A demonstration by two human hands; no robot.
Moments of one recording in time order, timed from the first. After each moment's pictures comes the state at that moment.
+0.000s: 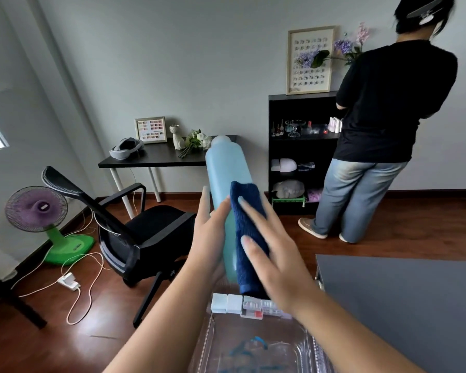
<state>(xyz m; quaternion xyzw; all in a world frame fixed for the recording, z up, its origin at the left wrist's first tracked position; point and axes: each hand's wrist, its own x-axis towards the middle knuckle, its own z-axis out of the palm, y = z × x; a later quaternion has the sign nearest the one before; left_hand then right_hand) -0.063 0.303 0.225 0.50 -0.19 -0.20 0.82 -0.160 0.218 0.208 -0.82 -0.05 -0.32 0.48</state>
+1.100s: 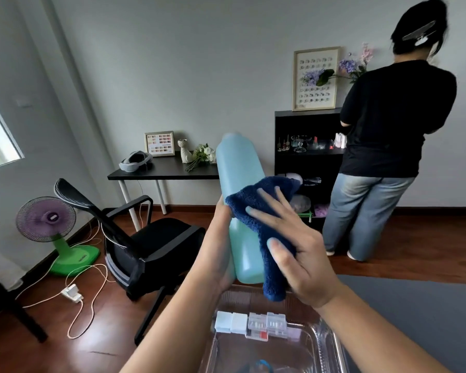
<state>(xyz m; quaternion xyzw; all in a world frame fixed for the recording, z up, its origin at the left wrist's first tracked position) -0.072 0.301 0.253 0.46 -0.22 -0.30 0.80 -0.157 0.190 0.240 -0.79 -0.15 -0.41 0.43</state>
